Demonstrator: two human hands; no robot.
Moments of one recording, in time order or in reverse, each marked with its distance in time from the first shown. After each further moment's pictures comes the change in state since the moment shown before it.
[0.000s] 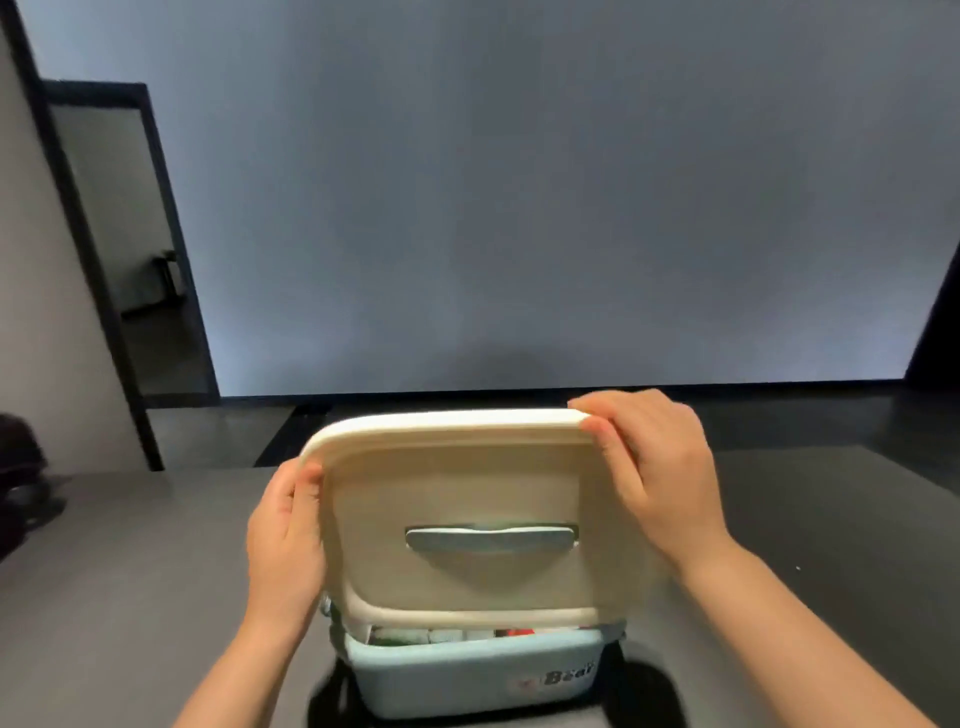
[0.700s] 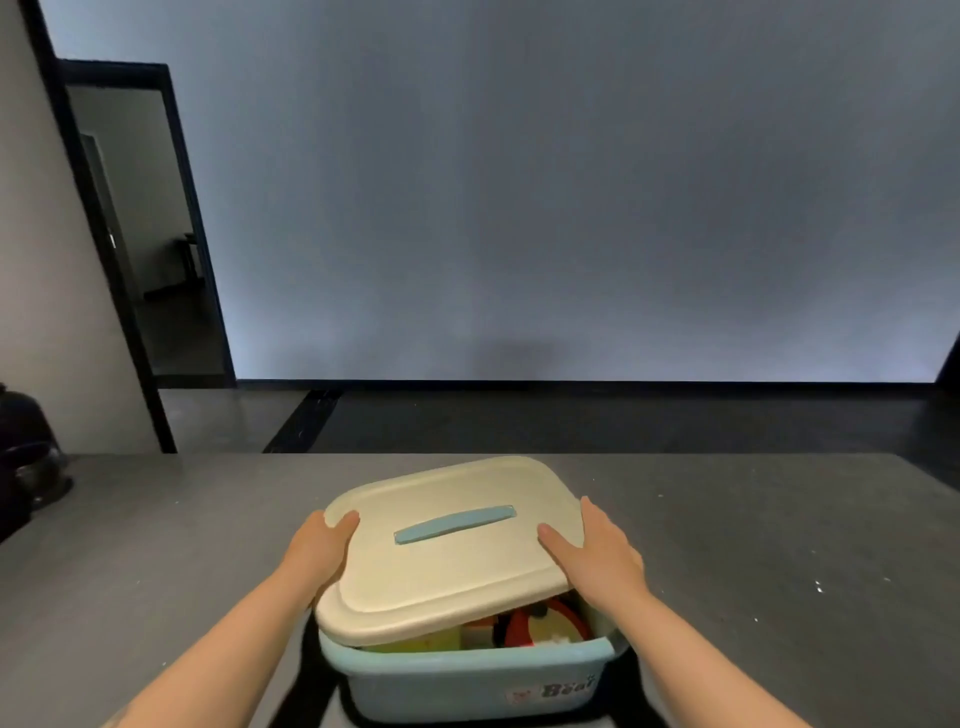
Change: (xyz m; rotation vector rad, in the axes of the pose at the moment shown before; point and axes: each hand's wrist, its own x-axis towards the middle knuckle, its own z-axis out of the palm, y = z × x) left_hand 0.035 -0.117 0.030 0.414 -0.350 -0.684; right_hand -0.080 0.056 0.104 -0.010 -0.685 0.982
